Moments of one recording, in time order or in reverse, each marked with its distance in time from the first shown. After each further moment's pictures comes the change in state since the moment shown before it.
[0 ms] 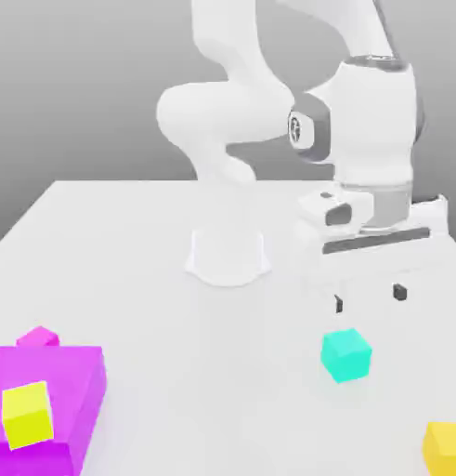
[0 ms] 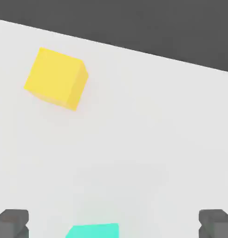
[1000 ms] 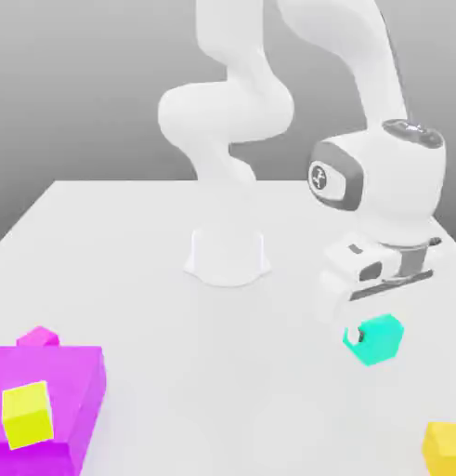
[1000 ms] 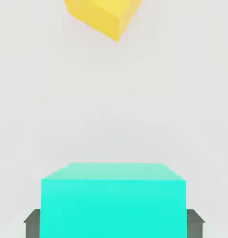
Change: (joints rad) arm 0.089 0.156 -0.097 0.230 -0.110 -0.117 -0.130
